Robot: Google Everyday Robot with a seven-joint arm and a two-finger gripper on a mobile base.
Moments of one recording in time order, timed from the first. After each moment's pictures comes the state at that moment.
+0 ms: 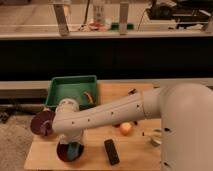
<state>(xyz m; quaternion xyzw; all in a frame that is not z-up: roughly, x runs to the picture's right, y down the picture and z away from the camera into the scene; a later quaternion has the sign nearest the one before) -0.147 0.249 0.725 -0.23 -0.23 -0.62 0.71</state>
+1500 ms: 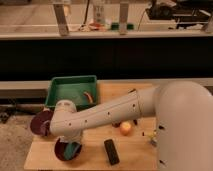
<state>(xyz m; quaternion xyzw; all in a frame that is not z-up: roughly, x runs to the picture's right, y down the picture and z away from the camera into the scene) -0.145 0.247 0.730 -0.24 -0.20 -0.62 0.72</state>
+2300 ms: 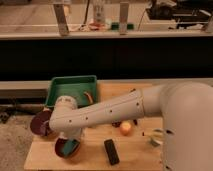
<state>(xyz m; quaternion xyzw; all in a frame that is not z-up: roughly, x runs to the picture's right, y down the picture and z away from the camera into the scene) -0.140 0.220 0.709 -0.23 -0.20 -0.61 0.73</state>
